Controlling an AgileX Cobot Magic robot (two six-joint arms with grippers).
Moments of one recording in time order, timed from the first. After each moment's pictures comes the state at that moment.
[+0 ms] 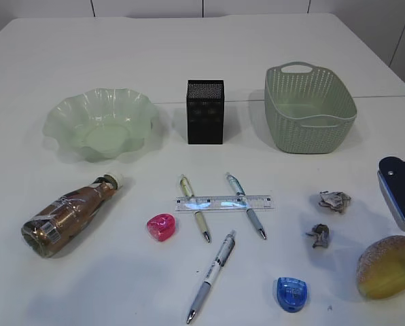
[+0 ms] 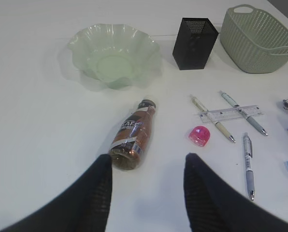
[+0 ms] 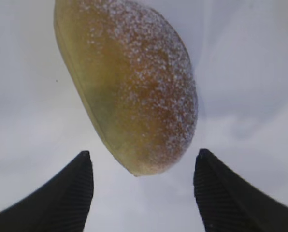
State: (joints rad) left arm -0.16 0.34 -0.68 -0.16 0.89 -0.06; right arm 0.00 1.61 -0.89 -0.07 0.91 -1.44
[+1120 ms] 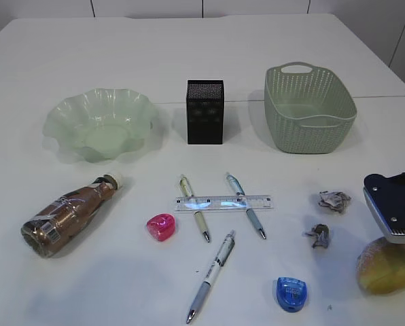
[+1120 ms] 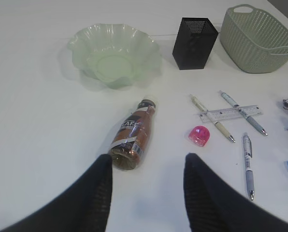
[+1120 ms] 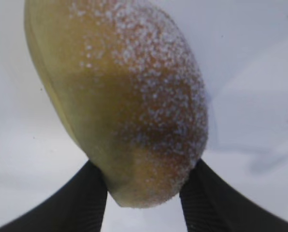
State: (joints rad) left arm -0.16 0.34 -0.68 -0.16 0.89 -0.06; right arm 0.00 1.74 -0.91 -0.06 0.86 -1.50
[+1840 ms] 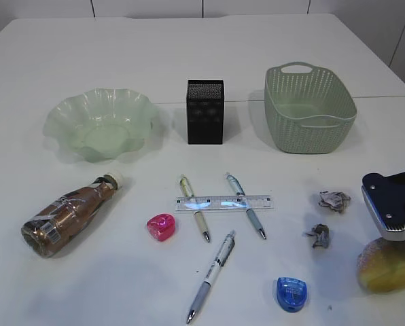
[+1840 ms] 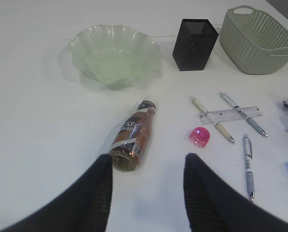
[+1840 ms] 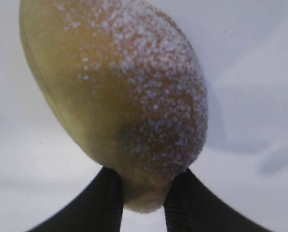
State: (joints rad) left arm -0.16 0.34 -0.68 -0.16 0.89 -0.06; right arm 0.00 1.77 -0.92 -0.06 0.90 -1.45
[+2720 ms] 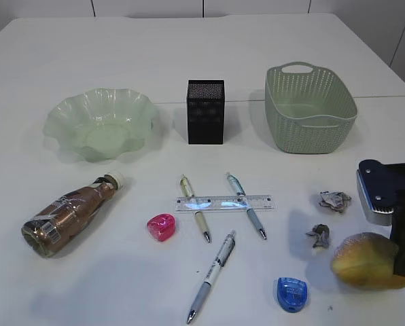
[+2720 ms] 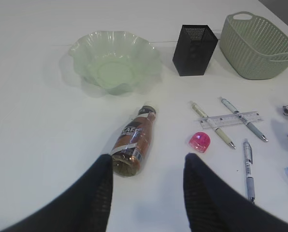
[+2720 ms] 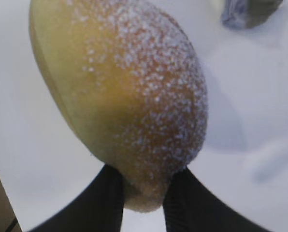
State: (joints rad) left arm -0.16 0.34 -0.68 -0.16 0.87 -0.06; right arm 0.00 1.70 -0.91 0.15 0.95 -1.42
